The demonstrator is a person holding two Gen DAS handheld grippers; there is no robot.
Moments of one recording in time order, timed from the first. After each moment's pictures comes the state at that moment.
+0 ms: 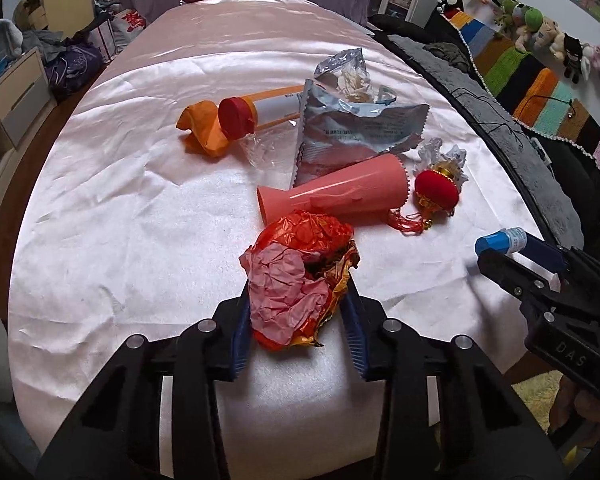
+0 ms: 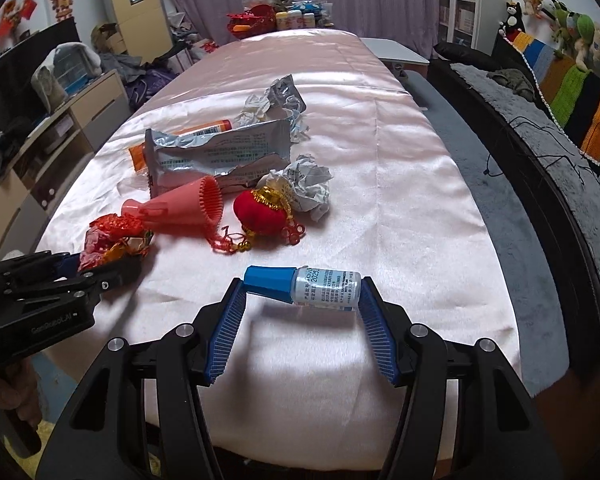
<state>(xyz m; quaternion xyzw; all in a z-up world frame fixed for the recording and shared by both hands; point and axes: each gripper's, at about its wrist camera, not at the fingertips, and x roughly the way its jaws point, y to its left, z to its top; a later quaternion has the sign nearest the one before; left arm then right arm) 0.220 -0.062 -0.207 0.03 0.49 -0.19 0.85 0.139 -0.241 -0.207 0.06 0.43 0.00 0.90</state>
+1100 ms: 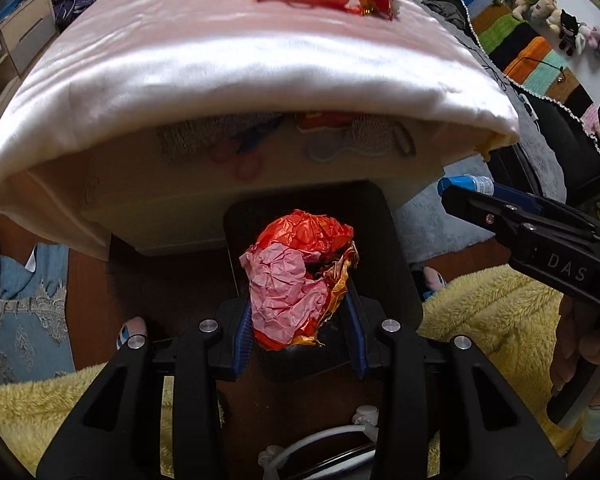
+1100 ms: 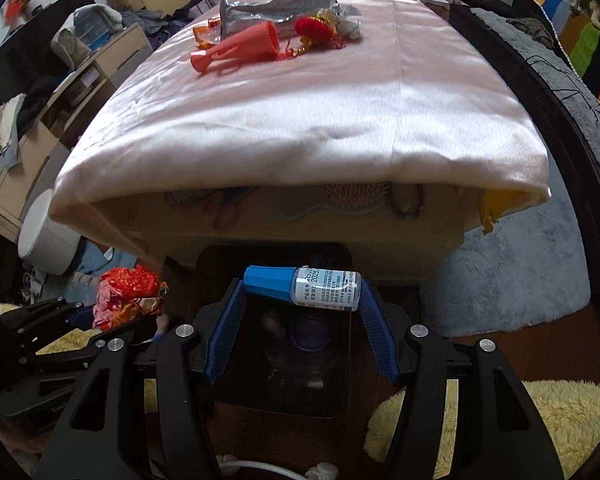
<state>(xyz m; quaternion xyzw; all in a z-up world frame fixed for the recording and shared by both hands) 0.032 -0.031 -0.265 0.01 0.57 -0.18 0.80 0.014 -0.211 -0.254 0.09 0.52 0.05 0.85</state>
